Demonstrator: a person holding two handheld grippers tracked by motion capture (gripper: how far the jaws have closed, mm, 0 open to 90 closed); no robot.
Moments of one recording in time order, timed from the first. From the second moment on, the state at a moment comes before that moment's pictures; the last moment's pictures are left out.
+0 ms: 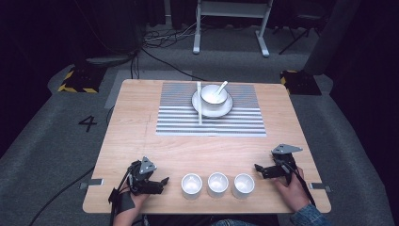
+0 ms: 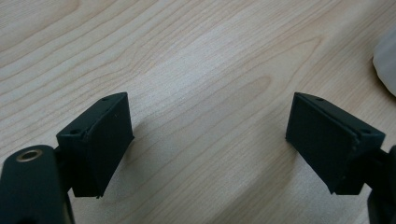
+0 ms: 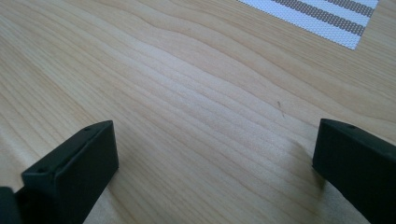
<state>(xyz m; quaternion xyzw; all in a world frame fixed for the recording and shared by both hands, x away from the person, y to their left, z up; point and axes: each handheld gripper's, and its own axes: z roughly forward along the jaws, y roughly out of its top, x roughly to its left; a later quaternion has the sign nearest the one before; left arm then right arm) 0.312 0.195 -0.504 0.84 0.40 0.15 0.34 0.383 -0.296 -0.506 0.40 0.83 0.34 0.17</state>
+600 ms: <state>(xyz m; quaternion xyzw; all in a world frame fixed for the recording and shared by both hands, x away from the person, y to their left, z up) 0.312 0.195 -0.503 0.84 0.40 0.15 0.34 0.383 -0.296 -0.506 0.40 0.83 0.34 0.17</state>
